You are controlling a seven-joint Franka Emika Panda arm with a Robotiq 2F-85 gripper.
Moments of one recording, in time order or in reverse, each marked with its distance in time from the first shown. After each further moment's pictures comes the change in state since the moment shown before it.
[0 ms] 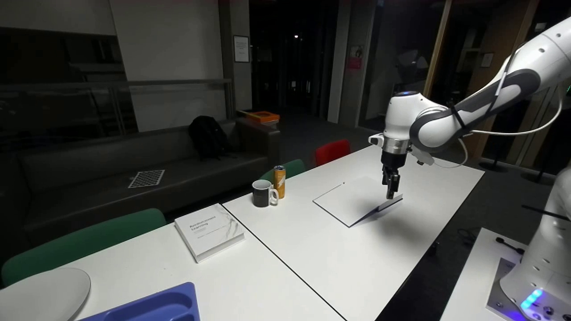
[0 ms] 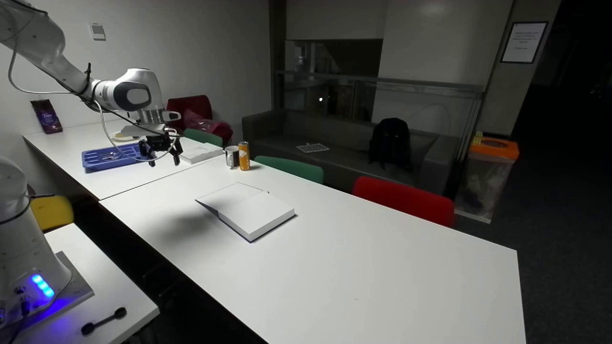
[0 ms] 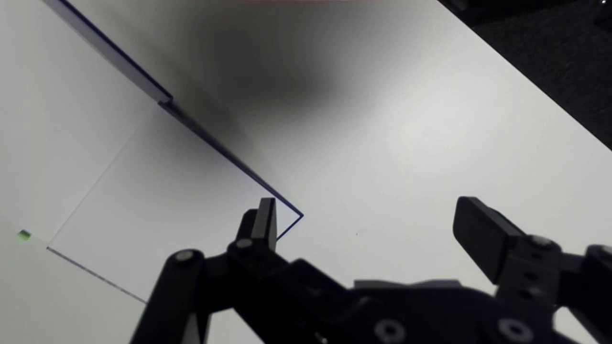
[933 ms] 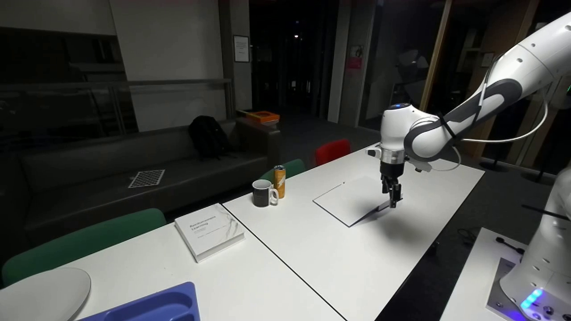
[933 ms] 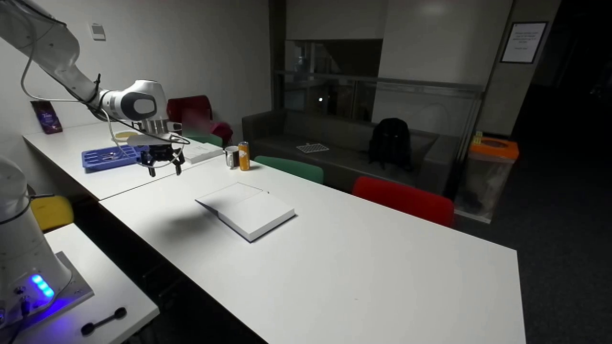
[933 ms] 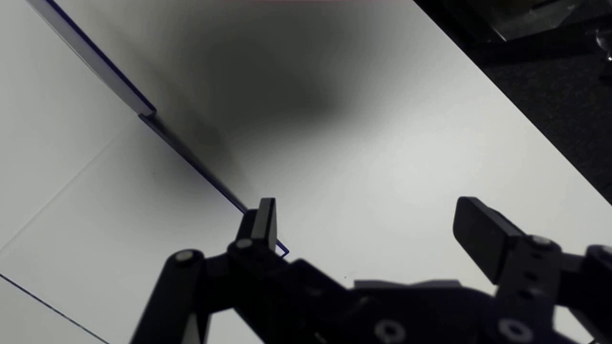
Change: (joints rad) arm -0.003 0.089 -0.009 0.002 -0.030 0.017 -0.090
